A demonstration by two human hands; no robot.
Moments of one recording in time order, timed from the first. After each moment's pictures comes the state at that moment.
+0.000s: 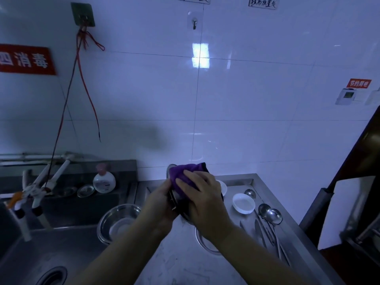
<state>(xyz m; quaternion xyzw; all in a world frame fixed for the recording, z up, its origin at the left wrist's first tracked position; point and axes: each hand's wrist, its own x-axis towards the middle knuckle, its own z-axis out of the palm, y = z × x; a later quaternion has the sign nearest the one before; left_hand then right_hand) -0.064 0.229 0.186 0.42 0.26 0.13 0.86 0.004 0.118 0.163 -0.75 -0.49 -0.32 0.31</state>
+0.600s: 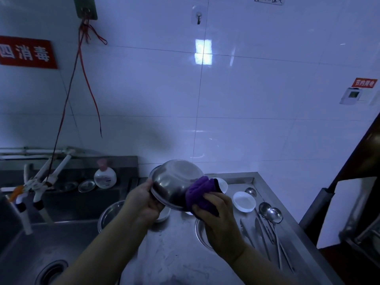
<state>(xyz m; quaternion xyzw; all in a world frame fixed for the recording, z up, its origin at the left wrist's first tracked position) -0.069 0.263 0.189 0.32 0.32 0.16 0.88 0.013 0.087 0.107 -0.69 -0.51 -0.39 0.33</state>
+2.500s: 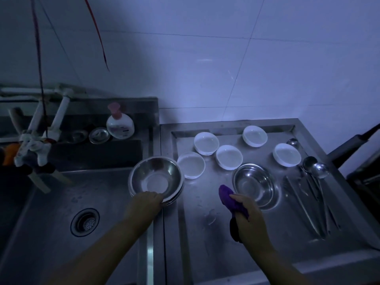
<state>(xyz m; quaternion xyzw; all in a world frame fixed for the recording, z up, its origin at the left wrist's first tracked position) -0.092 0.459 -0.046 1.00 0.06 0.02 0.03 -0.007 0.194 -0.022 -0.85 -0.15 0.02 0.51</state>
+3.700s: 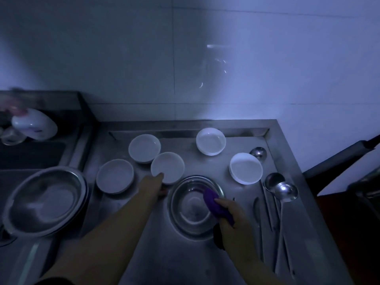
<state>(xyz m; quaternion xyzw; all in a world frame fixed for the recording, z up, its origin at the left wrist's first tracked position) 0.204 0.280 -0.125 0.51 0.57 0.03 0.64 0.206 0.032 -0.070 -0.80 -0.11 0.12 0.57</state>
